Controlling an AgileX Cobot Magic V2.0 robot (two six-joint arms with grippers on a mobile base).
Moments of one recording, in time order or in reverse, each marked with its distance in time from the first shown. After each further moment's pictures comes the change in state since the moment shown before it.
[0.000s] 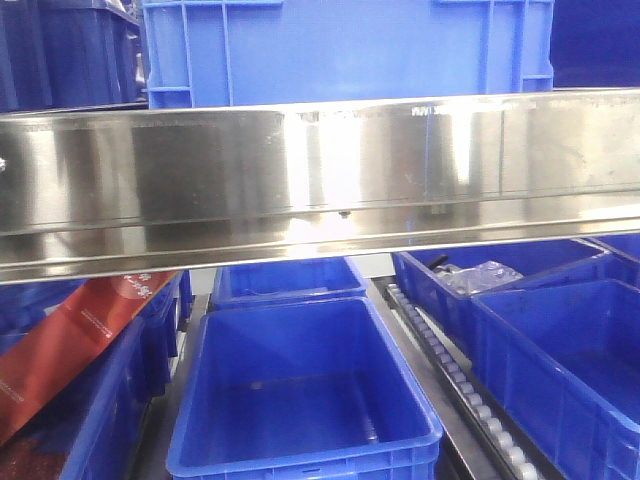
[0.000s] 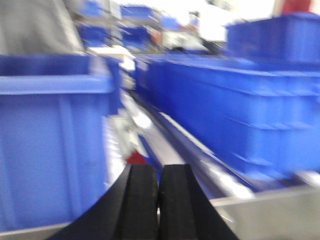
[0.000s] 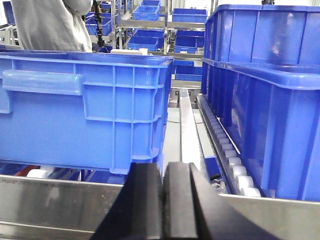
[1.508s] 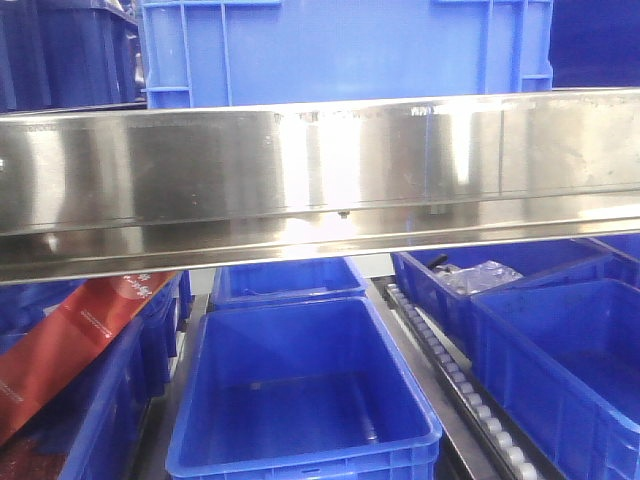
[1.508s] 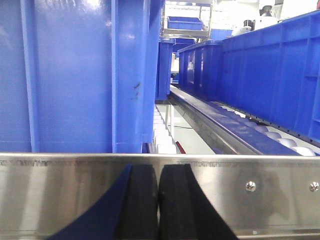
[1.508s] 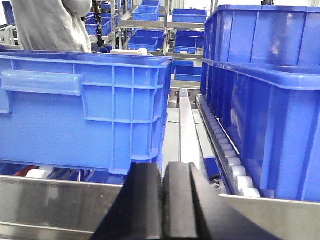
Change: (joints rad) left arm 0.152 -0.031 0.453 -0.113 -0.448 0.091; right arm 0.000 0.000 0.000 0.000 -0.002 0.000
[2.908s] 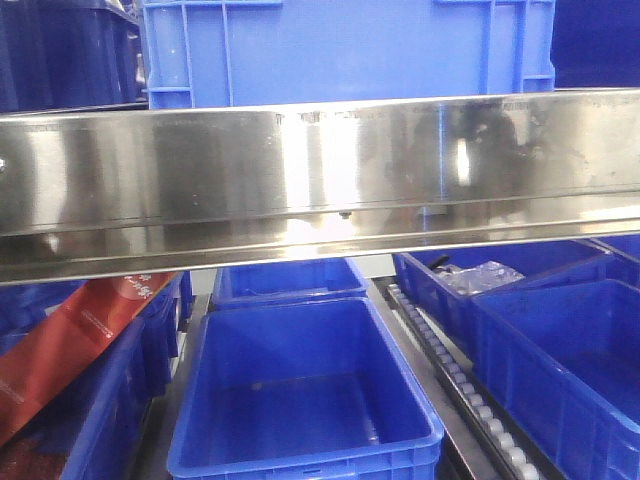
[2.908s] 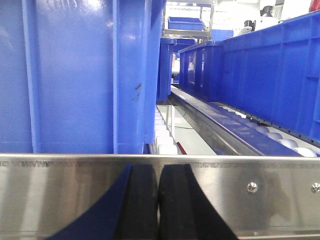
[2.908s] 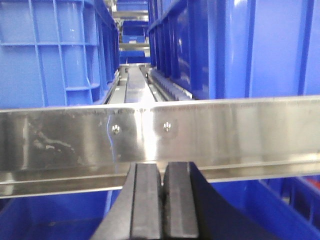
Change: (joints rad) left arm 0.000 0.000 0.000 0.000 -0.002 0.000; right arm -0.220 -0.244 0.411 0.102 -0.171 -0.070
